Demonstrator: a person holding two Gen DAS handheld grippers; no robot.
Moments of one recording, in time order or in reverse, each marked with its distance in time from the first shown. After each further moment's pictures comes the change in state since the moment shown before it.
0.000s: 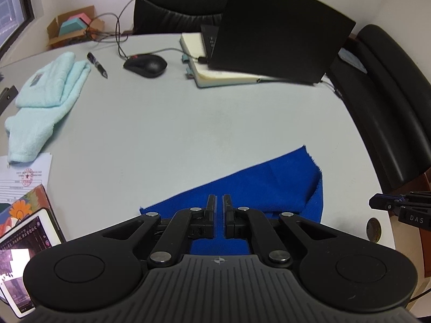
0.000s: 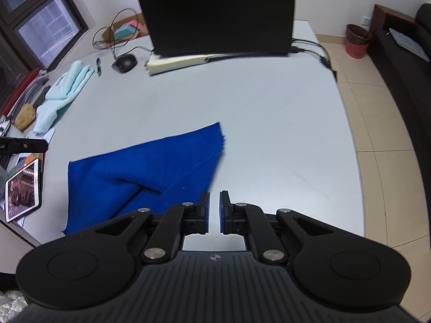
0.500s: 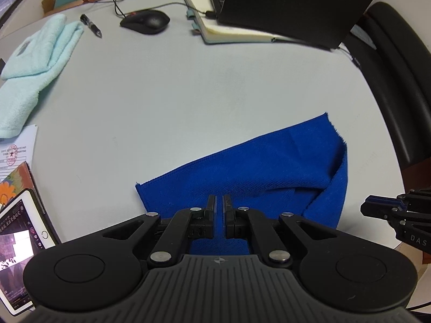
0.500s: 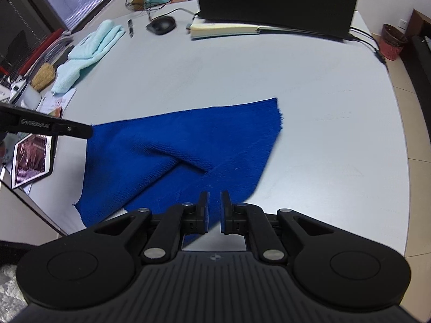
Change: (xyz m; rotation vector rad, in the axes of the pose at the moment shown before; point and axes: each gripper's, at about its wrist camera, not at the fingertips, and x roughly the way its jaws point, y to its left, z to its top) left arm 0.055 0.014 -0.008 0.011 0.139 0.017; right arm 0.043 0.049 -0.006 -0.130 0.106 0.069
